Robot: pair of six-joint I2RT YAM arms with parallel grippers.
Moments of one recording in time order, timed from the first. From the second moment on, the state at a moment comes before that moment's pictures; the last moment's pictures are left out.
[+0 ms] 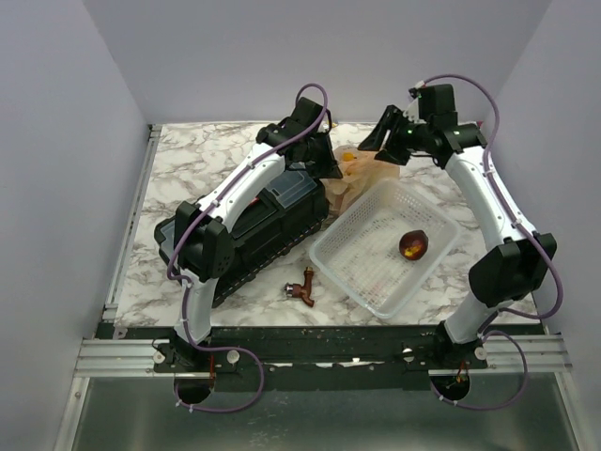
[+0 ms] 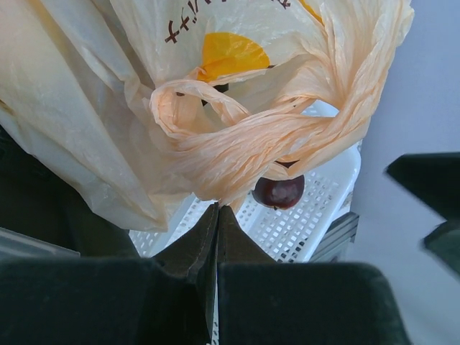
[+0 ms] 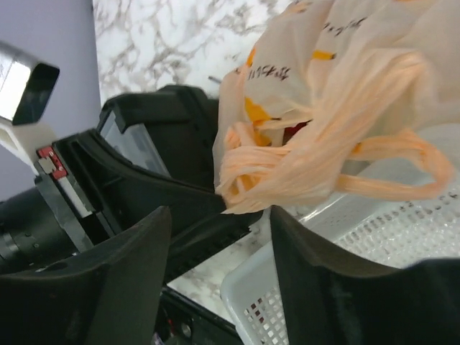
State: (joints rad) left arm -0.59 2.06 2.08 -0.83 0.27 -0.82; right arm 0.21 1.68 1.76 -0.75 -0.34 0.60
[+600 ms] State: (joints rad) left arm -0.59 2.06 2.08 -0.82 0.31 -0.84; right arm 0.23 1.77 1.75 -0.75 -0.17 0.62
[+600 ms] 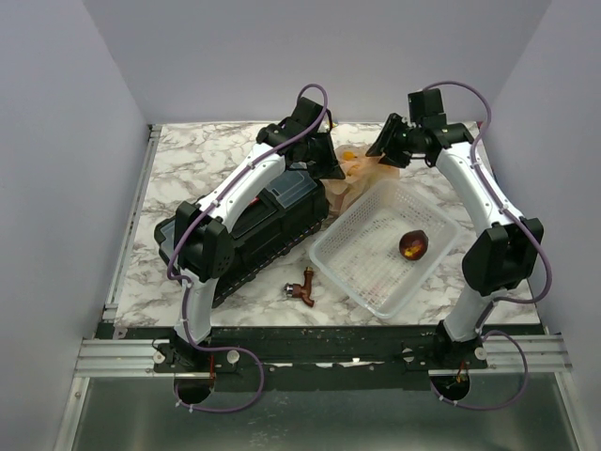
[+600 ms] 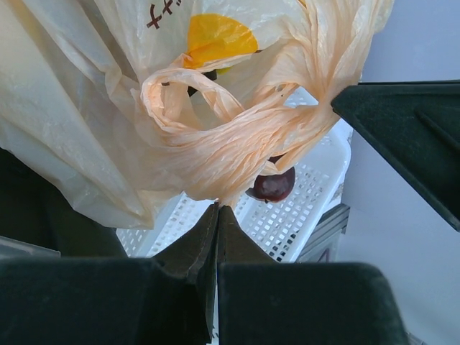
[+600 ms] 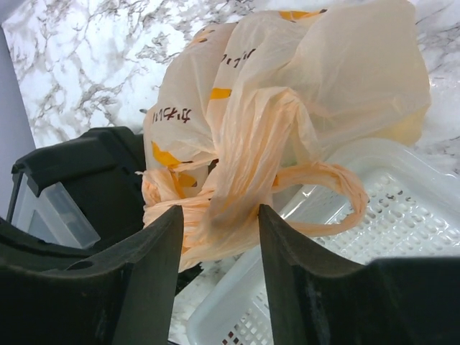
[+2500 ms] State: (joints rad) left arm -0.64 2.14 2.25 -0.71 0.11 -0.70; right arm 0.04 1.80 1.67 -0.55 -0.62 0.65
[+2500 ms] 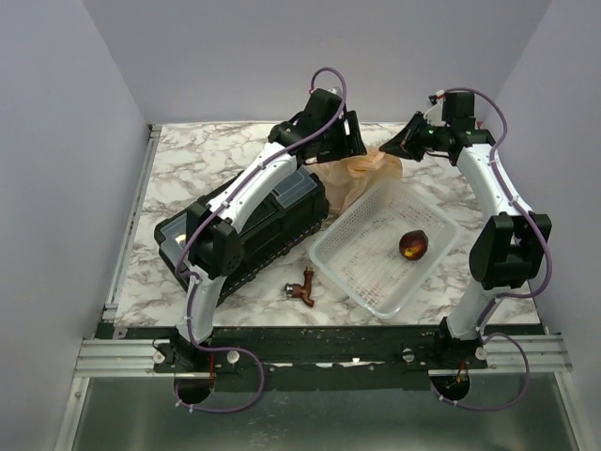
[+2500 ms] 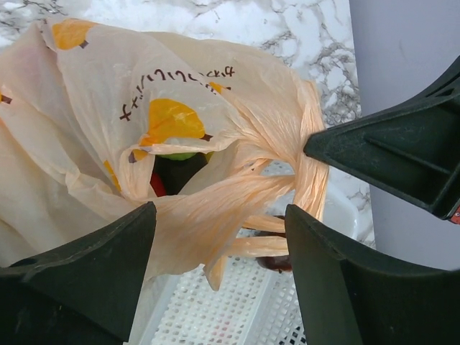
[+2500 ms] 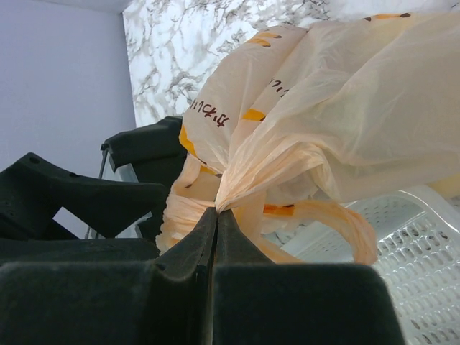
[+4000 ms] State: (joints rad) left arm -0.64 2.12 2.14 -0.86 0.14 -0.70; right arm 0.04 1.81 1.72 -0.59 -0.56 0.66
